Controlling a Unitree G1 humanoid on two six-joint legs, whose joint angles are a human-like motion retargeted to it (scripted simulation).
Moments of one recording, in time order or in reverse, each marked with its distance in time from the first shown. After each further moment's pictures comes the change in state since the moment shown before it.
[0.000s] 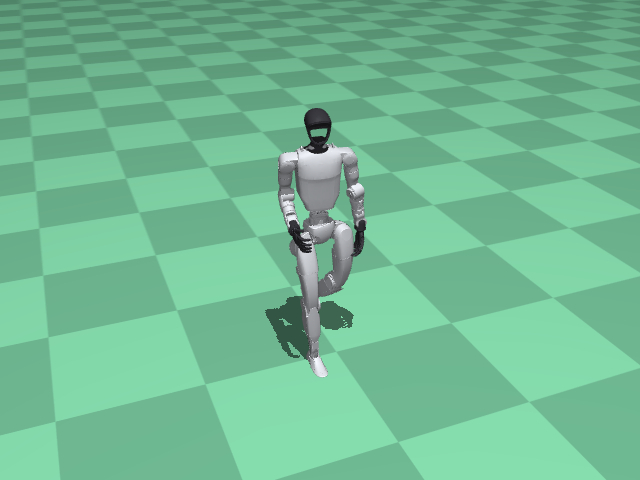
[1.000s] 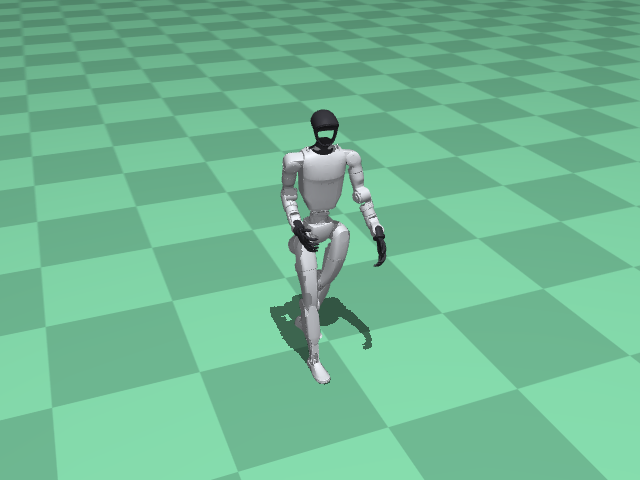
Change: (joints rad) left arm -0.373 0.030 -0.064 -0.339 -0.176 -0.113 -0.047; right arm -0.023 0.017 -0.033 -0.007 -0.013 -0.011 0.053; waist 0.073 0.040 0.051; left_leg 0.076 -0.102 0.051 -0.667 -0.670 0.310; right_leg -0.148 0.014 0.020 -0.041 0.027 0.177
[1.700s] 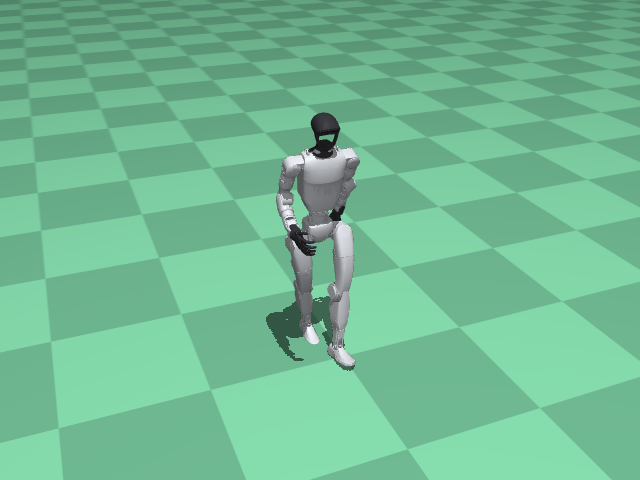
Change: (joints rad) left arm 0.611 -0.132 0.161 0.426 0.195 0.103 0.096; right arm -0.104 -0.117 -0.041 -0.006 0.095 -0.039 -0.007; waist 0.185 -0.046 0.026; left_leg -0.525 -0.002 0.038 0.009 0.211 -0.078; right_leg 0.442 0.214 0.083 -0.044 -0.228 -0.275
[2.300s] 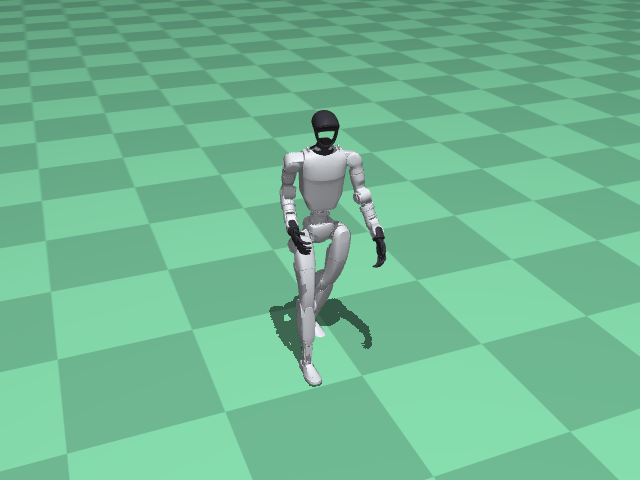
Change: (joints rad) left arm -0.576 0.148 -0.146 -0.386 -0.270 -0.106 -0.117; right arm 0.182 0.093 0.005 0.043 -0.110 0.022 0.038; waist -0.171 0.041 -0.032; left_leg 0.503 0.032 -0.087 0.031 -0.224 0.062; right_leg -0.488 -0.263 -0.027 0.108 0.196 0.250
